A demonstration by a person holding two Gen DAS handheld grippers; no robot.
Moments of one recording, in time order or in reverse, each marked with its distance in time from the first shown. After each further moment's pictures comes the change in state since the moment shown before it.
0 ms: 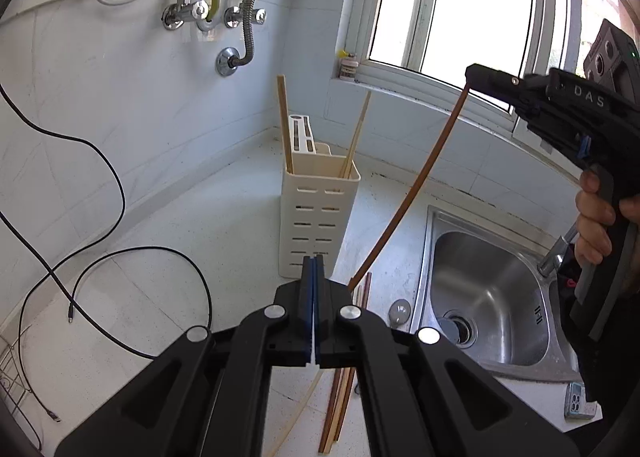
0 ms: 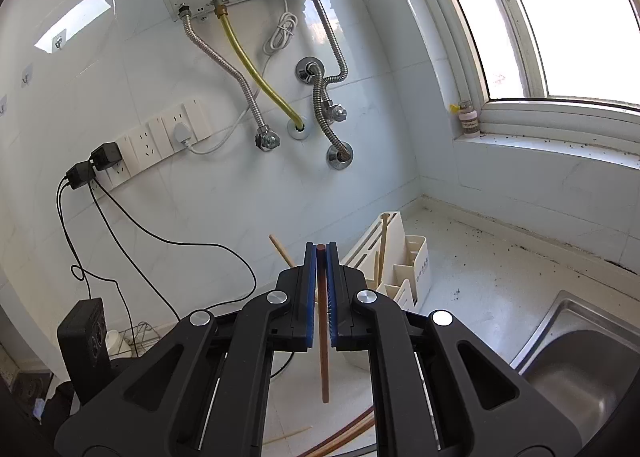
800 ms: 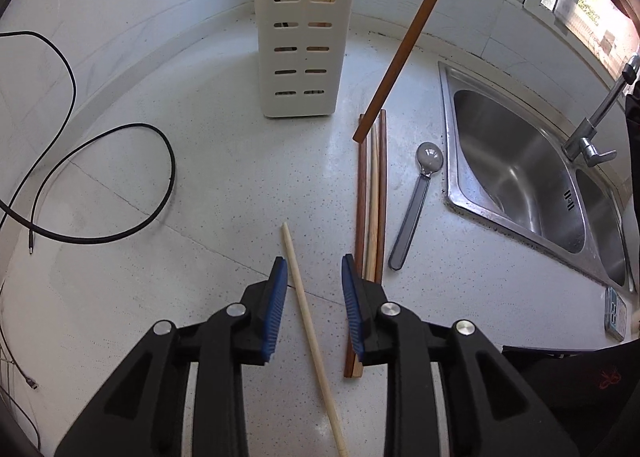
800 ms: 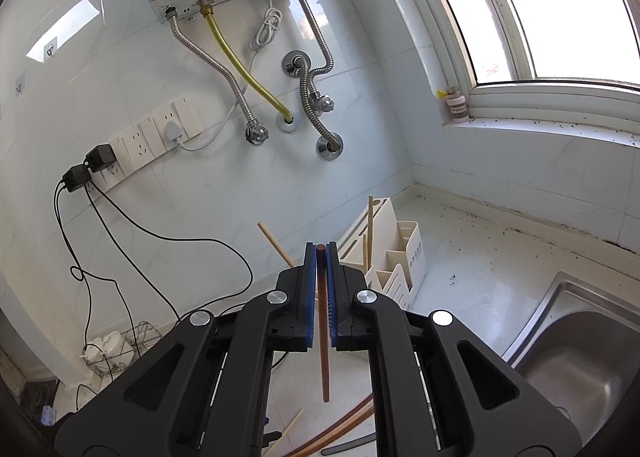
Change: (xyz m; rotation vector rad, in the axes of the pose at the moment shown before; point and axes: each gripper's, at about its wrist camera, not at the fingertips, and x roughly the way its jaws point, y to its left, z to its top) left arm 0.077 0.000 -0.087 0.083 0.379 0.005; right arm -0.004 -0.013 -0.013 0.045 0.014 -0.015
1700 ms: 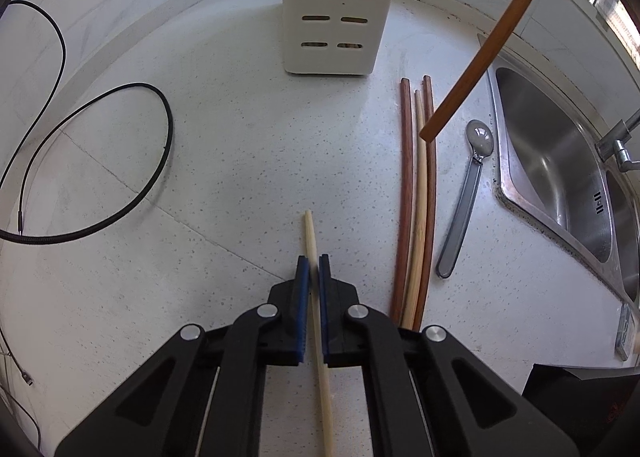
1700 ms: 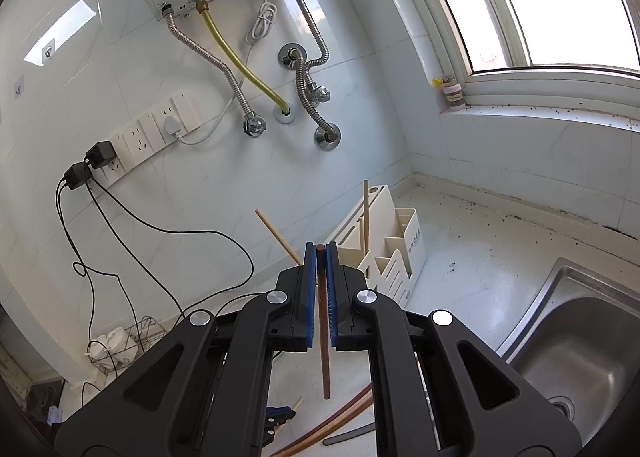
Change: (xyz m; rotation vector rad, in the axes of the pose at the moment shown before) left arm 0.043 0.014 0.006 -0.053 0.126 0.040; right arm -0.003 -0.004 -0.010 0.019 0.021 0.007
